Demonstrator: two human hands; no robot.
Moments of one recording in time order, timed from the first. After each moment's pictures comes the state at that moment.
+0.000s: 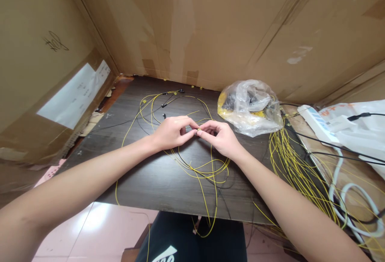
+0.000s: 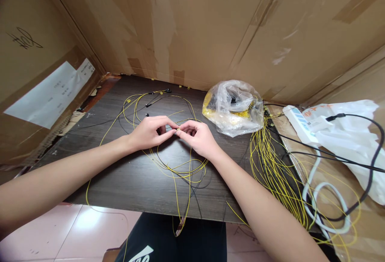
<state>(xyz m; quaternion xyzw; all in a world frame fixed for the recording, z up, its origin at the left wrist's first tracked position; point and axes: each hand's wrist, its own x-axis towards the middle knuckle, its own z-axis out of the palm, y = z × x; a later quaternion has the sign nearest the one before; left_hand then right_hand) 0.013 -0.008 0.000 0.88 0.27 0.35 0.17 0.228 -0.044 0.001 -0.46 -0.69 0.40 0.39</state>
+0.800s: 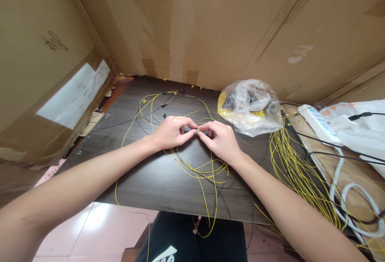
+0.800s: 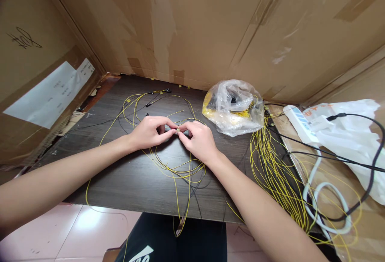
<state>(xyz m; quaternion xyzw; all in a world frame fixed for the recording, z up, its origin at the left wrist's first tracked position) 0.014 -0.009 0.001 0.86 0.31 0.34 0.21 0.226 -0.052 -0.002 -0.47 -0.79 0.12 0.38</state>
